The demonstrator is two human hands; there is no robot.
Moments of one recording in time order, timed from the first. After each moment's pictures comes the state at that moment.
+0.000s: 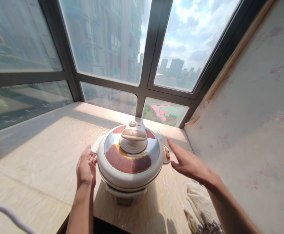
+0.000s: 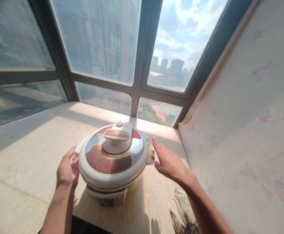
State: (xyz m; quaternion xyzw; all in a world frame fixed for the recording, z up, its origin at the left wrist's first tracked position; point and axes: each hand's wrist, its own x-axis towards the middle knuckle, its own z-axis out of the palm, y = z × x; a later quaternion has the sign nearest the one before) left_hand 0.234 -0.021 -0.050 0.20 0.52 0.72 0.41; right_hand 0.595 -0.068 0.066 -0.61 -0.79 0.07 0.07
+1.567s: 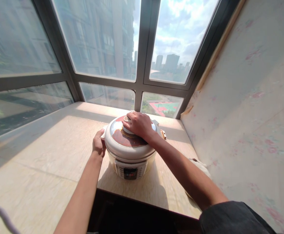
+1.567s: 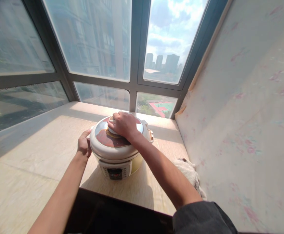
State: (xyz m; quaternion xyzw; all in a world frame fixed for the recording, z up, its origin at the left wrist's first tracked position) left_hand 0.243 -0.002 -0.014 0.26 0.38 0.67 0.58; right_hand 0.429 -0.022 0.104 -0.56 -0.81 -0.12 0.16
